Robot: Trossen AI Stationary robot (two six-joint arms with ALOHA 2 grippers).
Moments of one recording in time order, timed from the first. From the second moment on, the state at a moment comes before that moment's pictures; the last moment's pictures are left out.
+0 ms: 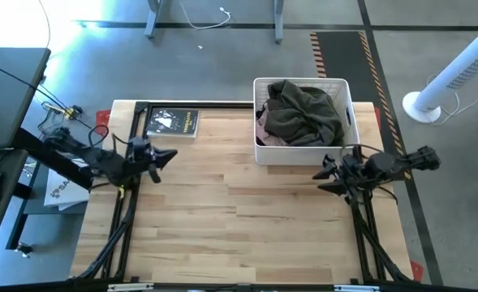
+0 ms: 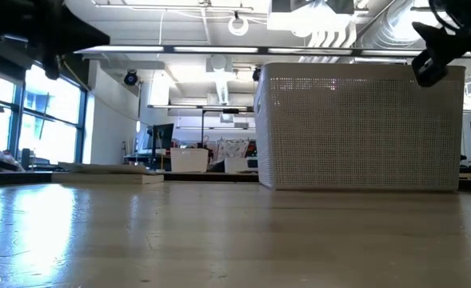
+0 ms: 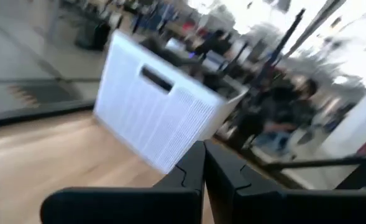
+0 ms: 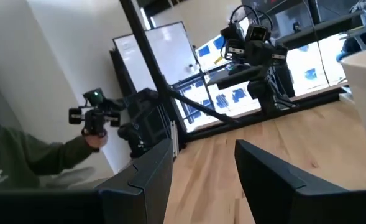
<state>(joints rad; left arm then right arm) -0.45 0.27 0.27 -0.04 -0.89 -0.52 0.29 0.01 0.07 0.08 0.05 0.36</state>
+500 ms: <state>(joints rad) -0.03 0.23 0.19 0.00 -0.41 -0.31 0.26 0.01 0.02 0.18 -0.04 0.35</state>
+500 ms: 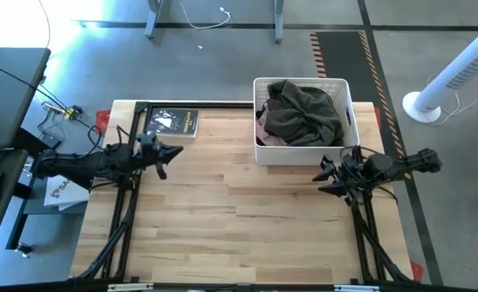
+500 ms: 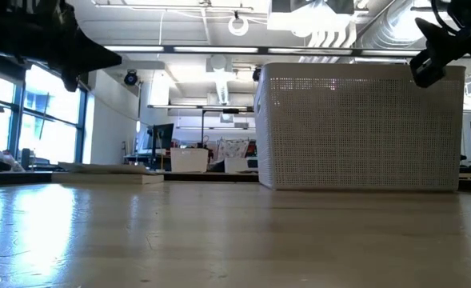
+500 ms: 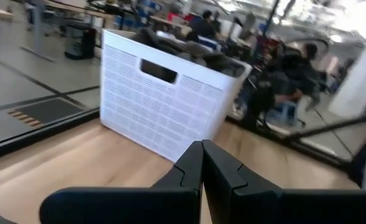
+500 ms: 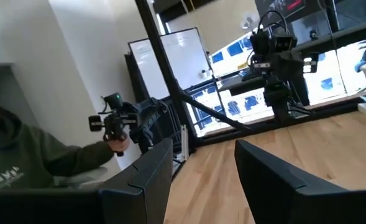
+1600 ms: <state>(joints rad) -0.03 0.02 0.11 -0.32 -0.49 -0.12 0.18 0.01 0.02 0.00 0.09 -0.13</state>
